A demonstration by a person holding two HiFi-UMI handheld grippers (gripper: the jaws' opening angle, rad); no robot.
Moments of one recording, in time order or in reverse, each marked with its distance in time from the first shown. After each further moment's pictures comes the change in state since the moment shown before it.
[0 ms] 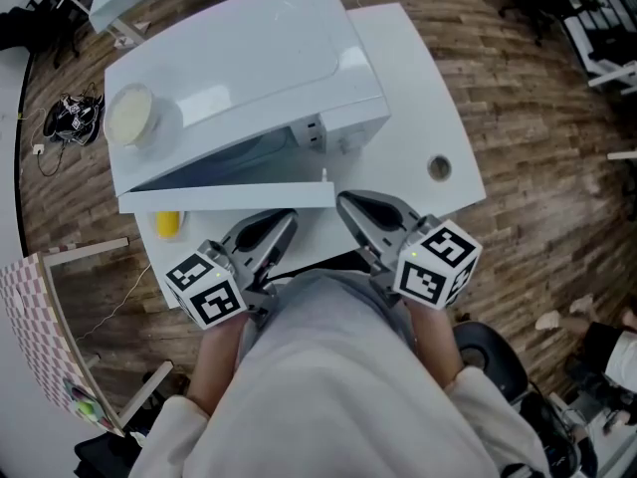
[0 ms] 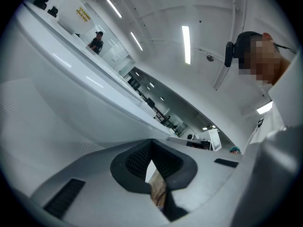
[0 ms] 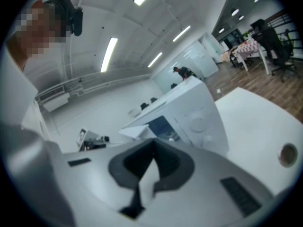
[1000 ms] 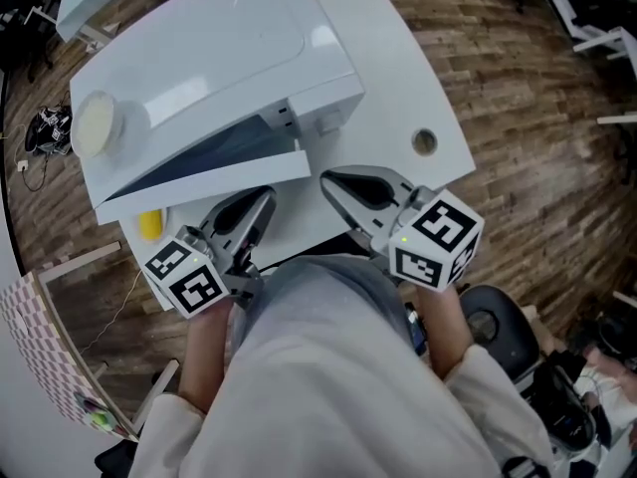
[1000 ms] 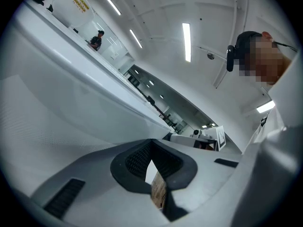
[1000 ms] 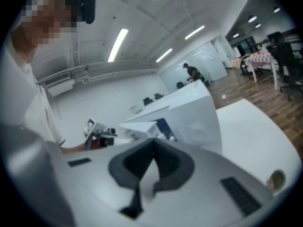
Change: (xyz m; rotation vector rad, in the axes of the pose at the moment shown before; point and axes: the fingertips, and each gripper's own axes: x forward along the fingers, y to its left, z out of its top) left arm 0.014 0.013 0.008 0.006 0.030 -0.003; right arm -0.003 -0.001 0.013 -0.148 0.064 0.006
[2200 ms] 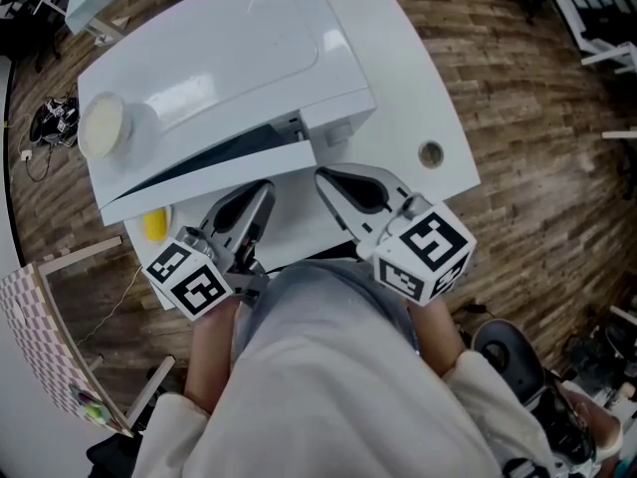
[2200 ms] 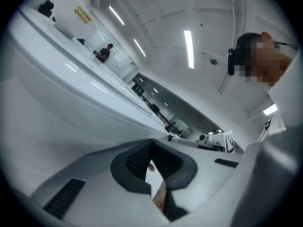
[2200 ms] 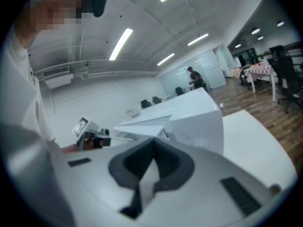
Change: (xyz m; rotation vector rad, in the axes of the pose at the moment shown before) left arm 0.001 0.008 0.028 -0.013 -0.100 0.061; right arm 0.020 0.000 0.024 -0.076 -0.042 -0.060
